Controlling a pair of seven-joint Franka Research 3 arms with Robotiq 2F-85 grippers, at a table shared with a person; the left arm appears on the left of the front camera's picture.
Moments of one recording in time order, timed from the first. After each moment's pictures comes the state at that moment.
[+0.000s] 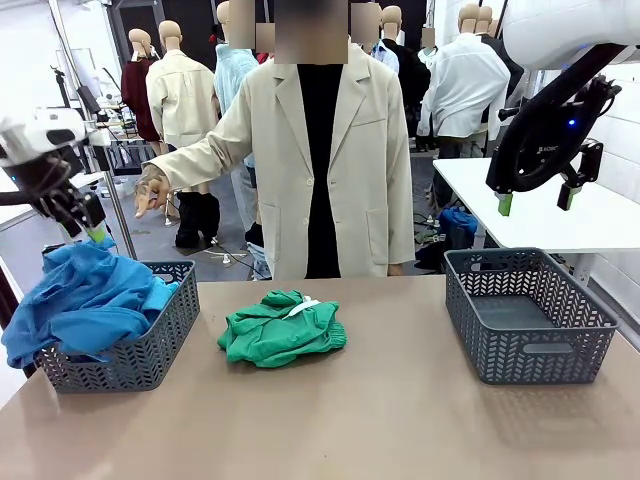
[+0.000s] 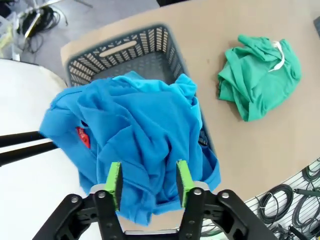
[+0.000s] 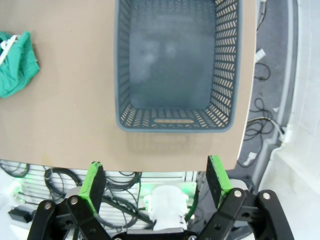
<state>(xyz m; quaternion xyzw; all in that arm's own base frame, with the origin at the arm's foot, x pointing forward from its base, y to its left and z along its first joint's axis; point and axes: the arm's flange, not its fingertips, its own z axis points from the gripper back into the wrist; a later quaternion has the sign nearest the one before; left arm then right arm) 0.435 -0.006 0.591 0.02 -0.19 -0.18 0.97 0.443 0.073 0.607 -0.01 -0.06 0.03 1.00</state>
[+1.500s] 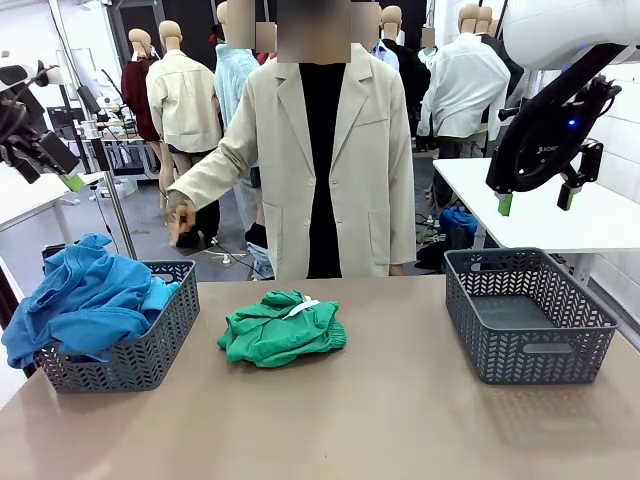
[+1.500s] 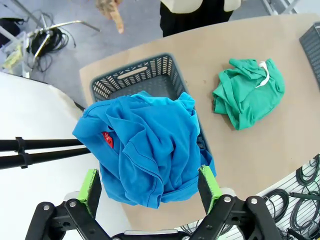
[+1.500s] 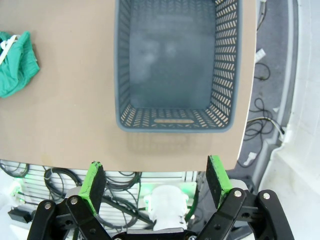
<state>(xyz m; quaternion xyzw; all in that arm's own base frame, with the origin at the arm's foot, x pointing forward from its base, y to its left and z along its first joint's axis) 0.415 0.014 0.663 0.01 -0.25 -0.18 0.95 0.443 0.073 0.607 -0.01 -0.06 0.03 1.00</state>
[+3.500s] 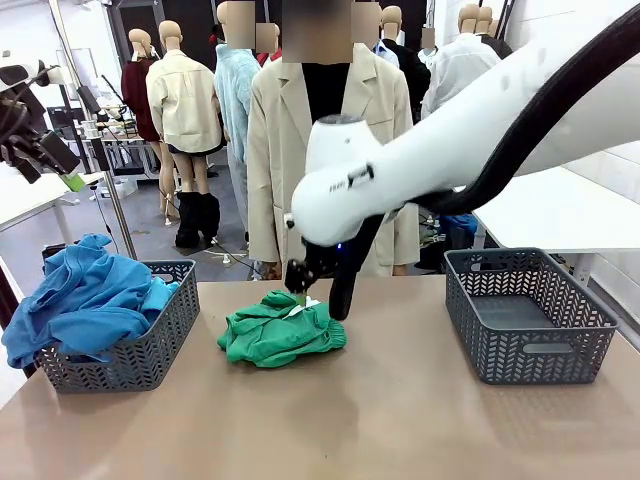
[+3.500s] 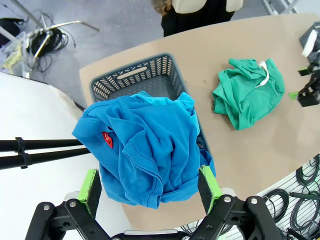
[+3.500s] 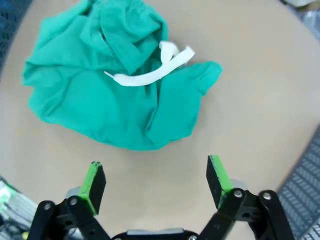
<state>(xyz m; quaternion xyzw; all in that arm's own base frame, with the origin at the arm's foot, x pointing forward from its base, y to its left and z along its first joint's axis) 0.415 0.012 0.663 0.01 -0.25 -0.18 0.95 0.492 0.394 0.414 0.04 -0.10 0.27 0.96</state>
